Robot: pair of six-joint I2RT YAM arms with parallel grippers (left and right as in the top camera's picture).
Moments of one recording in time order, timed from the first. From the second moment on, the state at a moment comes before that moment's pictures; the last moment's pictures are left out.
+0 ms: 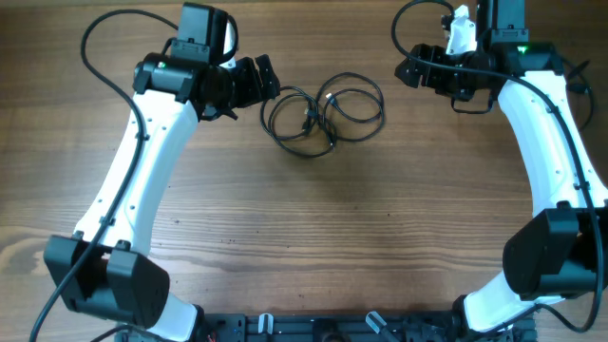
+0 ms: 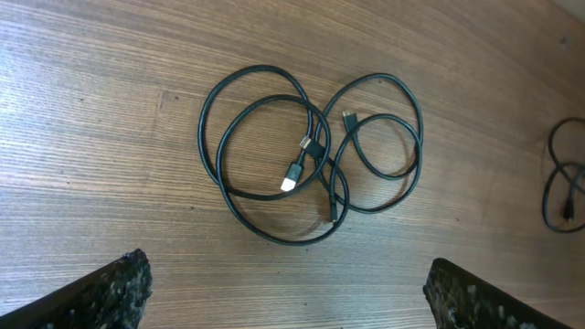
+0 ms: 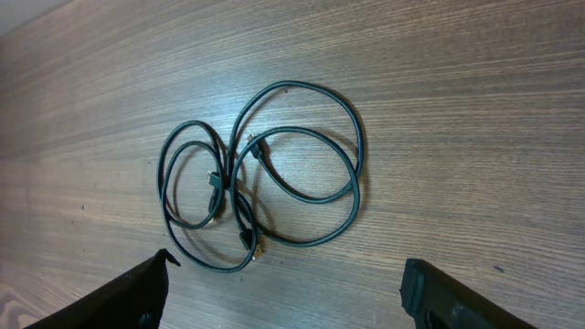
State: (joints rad) left arm -0.23 1.71 1.61 -0.96 0.21 -0.52; right arm 0.03 1.79 1.62 -0.89 -0.41 0.23
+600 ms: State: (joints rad) left arm -0.23 1.77 1.61 -0.89 0.20 -0.61; right arm 0.03 1.79 1.62 -0.91 -0.41 0.22
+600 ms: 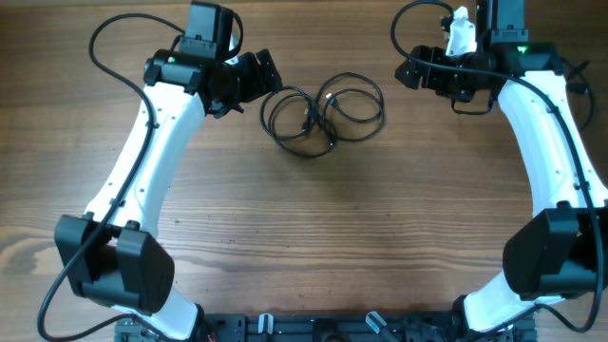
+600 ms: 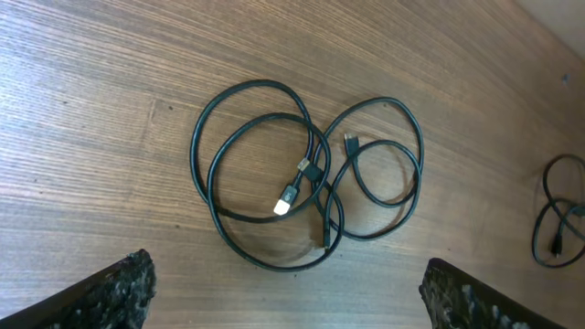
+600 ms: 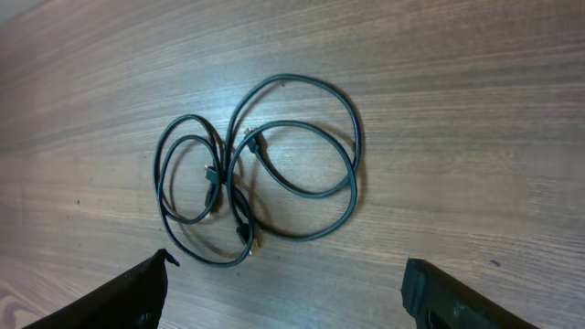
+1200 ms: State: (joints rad) left arm -0.23 2.07 1.61 -0.76 0.16 -0.49; right arm 0.03 1.79 1.62 -0.95 -0.40 0.22
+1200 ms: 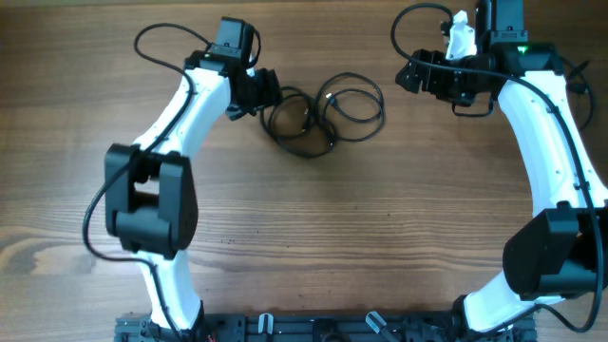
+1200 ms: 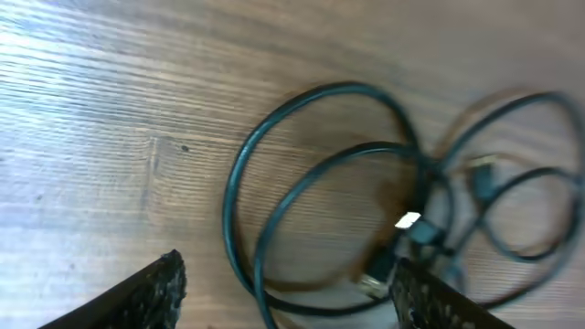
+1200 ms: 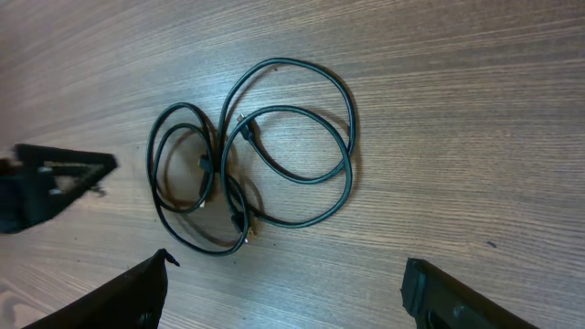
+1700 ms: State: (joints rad) left arm -0.25 2.18 1.60 -0.86 0.16 -0.62; right arm 0.03 1.79 1.62 -0.95 -0.40 0.22
